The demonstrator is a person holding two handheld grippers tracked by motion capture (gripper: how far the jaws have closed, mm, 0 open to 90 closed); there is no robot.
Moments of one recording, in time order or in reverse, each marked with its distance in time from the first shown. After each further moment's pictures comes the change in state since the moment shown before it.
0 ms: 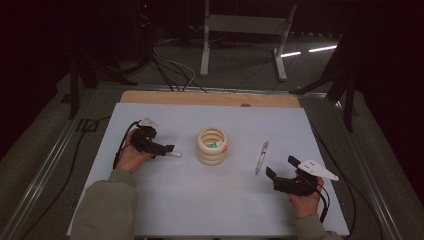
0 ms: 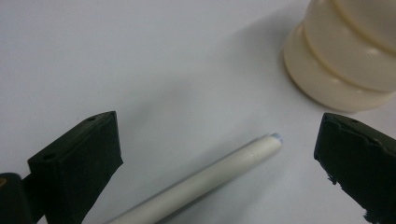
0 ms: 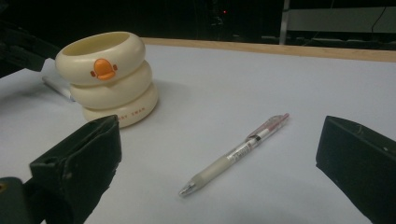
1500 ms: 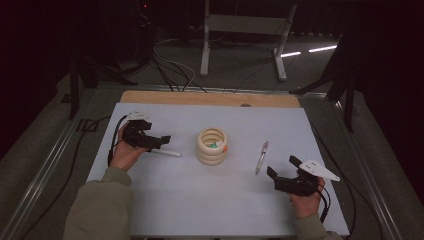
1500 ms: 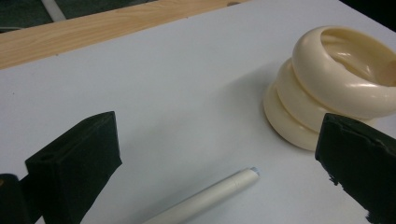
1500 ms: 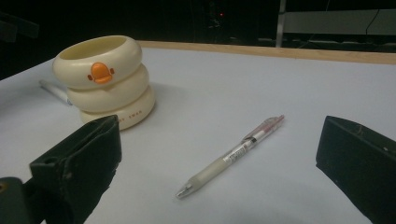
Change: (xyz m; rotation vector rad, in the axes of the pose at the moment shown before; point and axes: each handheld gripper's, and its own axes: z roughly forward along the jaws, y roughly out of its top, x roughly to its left) left arm -0.004 0.015 -0.039 -0.160 0.004 -0.031; right arm -0.001 0.001 -0.002 -0.009 -0.012 0.006
